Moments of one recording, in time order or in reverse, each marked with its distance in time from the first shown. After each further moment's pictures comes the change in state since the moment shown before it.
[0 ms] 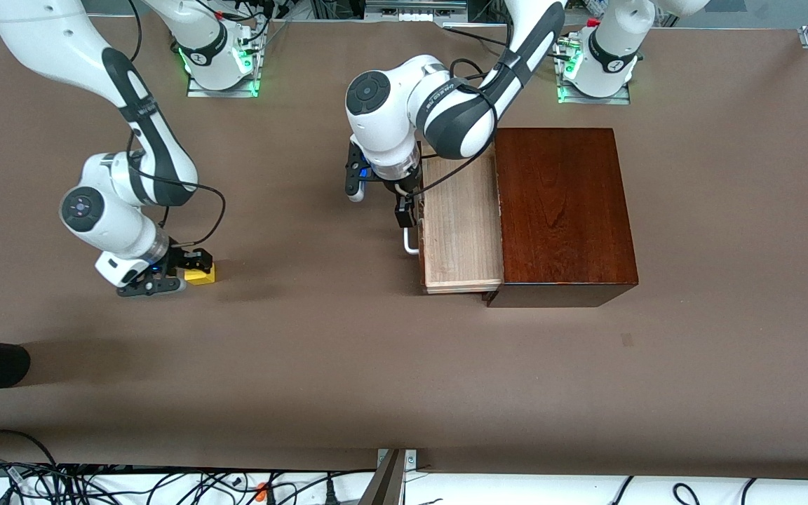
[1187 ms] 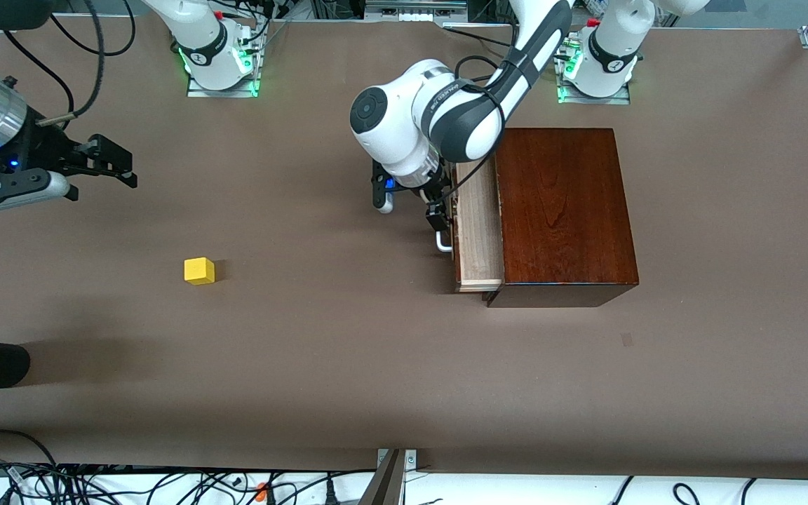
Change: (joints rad) left arm 0.033 -0.001 0.004 0.013 0.098 -0.232 -0.054; right arm 0.014 -0.352 0.021 0.468 0.129 -0.848 -0.065
